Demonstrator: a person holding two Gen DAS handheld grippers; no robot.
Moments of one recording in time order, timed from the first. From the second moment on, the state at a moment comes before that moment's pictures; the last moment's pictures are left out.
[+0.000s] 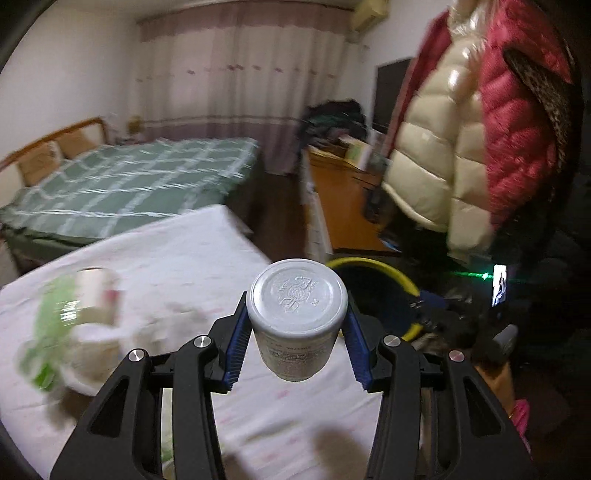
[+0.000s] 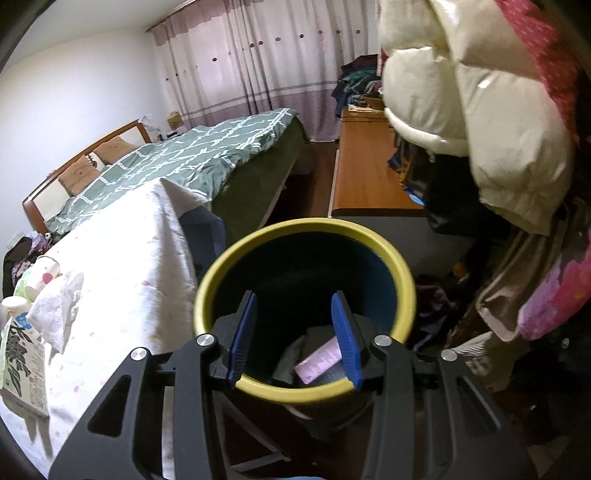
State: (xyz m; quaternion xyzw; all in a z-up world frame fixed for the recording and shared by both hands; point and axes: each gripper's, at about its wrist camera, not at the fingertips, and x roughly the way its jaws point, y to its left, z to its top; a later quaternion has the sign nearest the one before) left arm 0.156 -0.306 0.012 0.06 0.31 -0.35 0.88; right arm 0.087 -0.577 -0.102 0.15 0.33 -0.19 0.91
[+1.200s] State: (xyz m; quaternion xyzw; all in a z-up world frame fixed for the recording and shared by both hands) left arm 0.177 -0.431 -0.035 0.09 0.33 -0.34 0.88; right arm 0.040 -0.605 -0.113 0.17 0.34 -0.20 0.90
